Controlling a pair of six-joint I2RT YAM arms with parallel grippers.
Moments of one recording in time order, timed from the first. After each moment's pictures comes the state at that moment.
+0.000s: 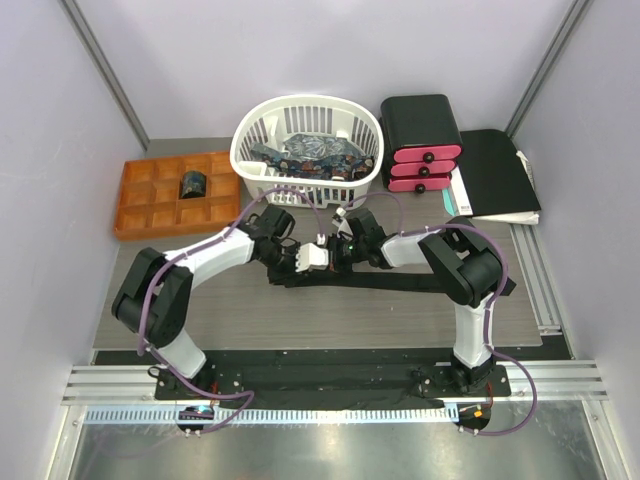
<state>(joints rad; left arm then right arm) -0.55 1.63 1.00 -0.61 0.46 0.94 0.60 1.97 0.96 0.22 -0.63 0.80</state>
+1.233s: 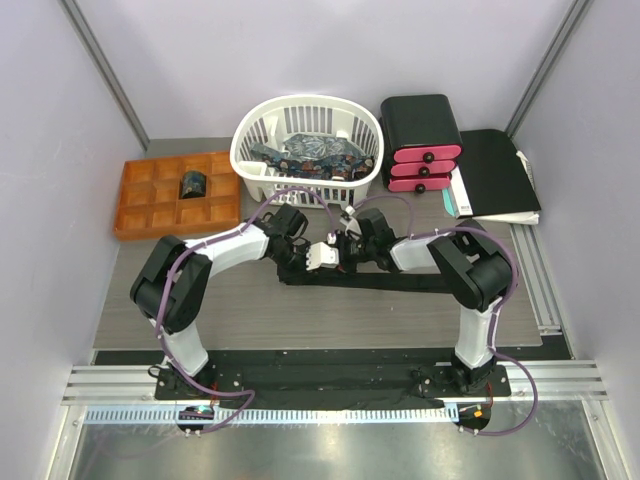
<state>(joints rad) -0.60 1.76 1.08 -0.57 0.42 0.89 0.57 1.90 0.88 0.33 -0.70 0.90</state>
